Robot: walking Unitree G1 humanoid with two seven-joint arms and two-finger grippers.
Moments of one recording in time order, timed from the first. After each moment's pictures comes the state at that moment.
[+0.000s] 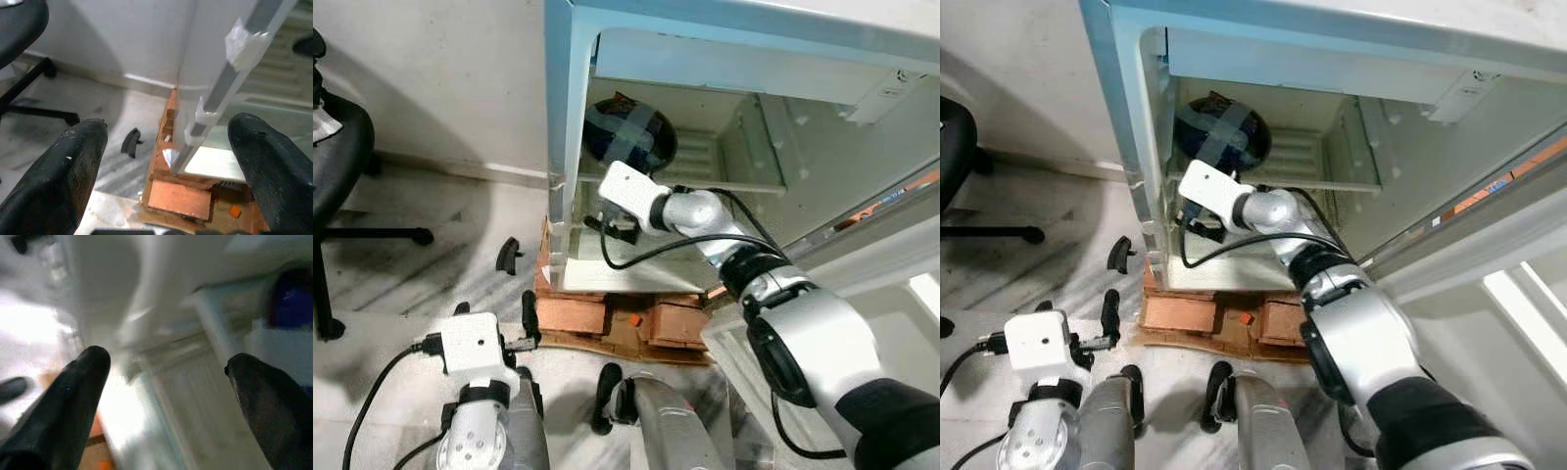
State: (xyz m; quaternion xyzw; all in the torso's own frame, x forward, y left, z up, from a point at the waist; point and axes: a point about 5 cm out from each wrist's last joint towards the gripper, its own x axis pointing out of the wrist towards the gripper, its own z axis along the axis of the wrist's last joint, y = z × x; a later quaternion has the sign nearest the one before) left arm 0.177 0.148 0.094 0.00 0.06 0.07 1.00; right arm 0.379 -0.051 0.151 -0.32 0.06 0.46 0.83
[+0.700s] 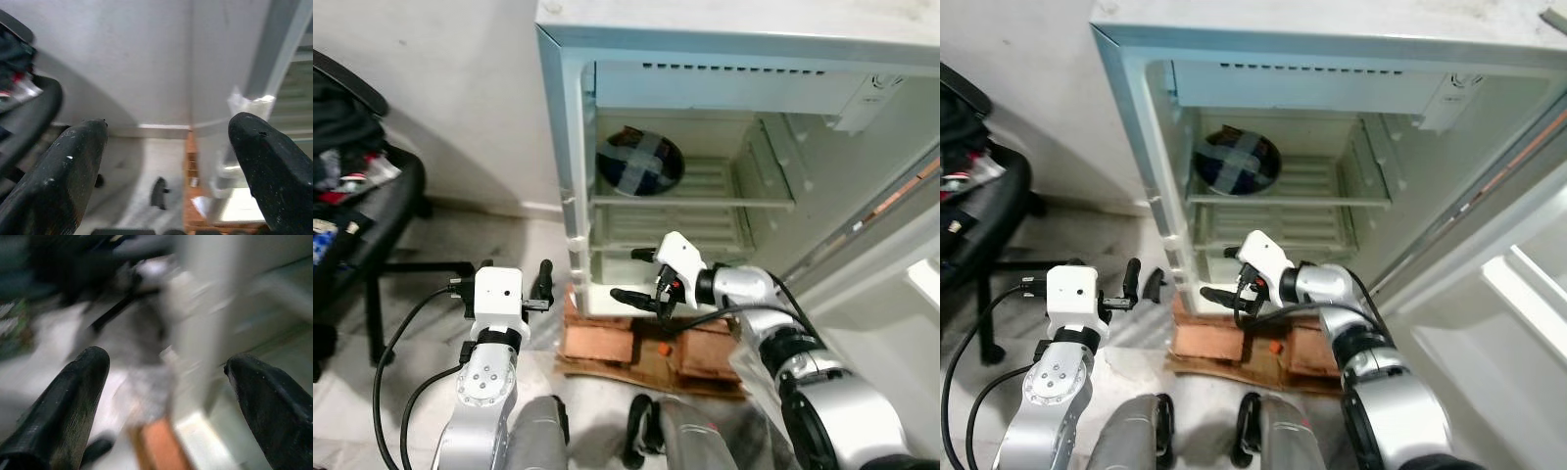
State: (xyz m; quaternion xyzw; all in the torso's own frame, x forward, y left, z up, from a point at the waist) left arm 0.237 0.155 0.083 0.07 0.05 0.02 1.00; right arm 0.326 -0.108 0.073 -0.11 0.09 0.48 0.86
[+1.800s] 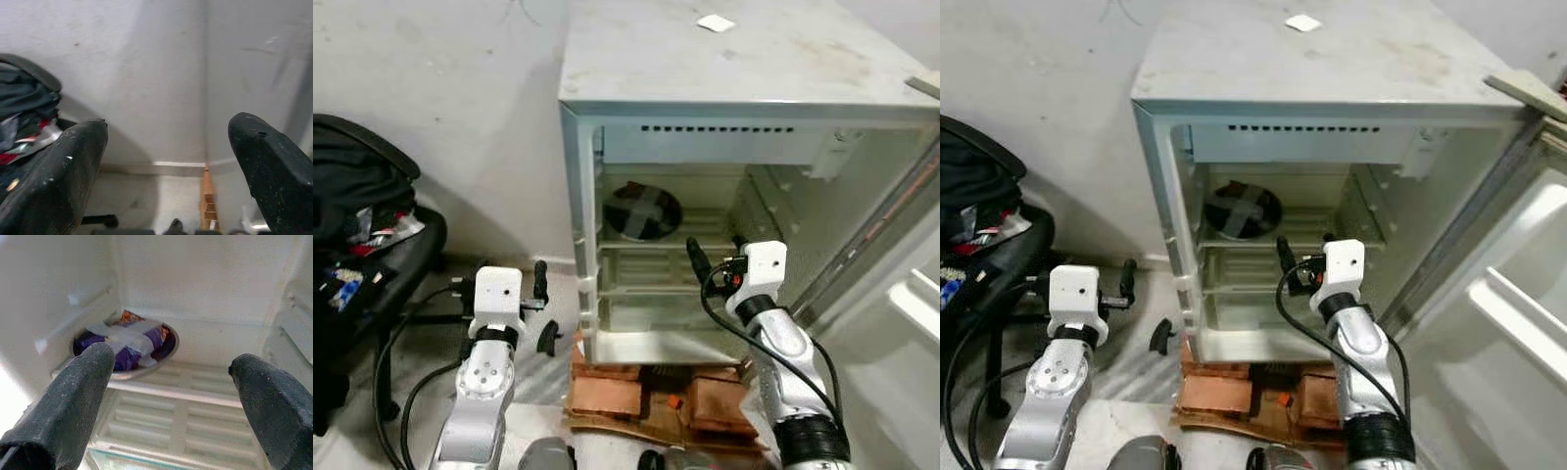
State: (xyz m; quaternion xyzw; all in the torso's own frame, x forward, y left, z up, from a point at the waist) left arm 0.245 0.161 0.073 0.08 0.05 0.04 0.99; right arm 0.288 -0.164 0.074 0.02 0.03 0.10 0.99
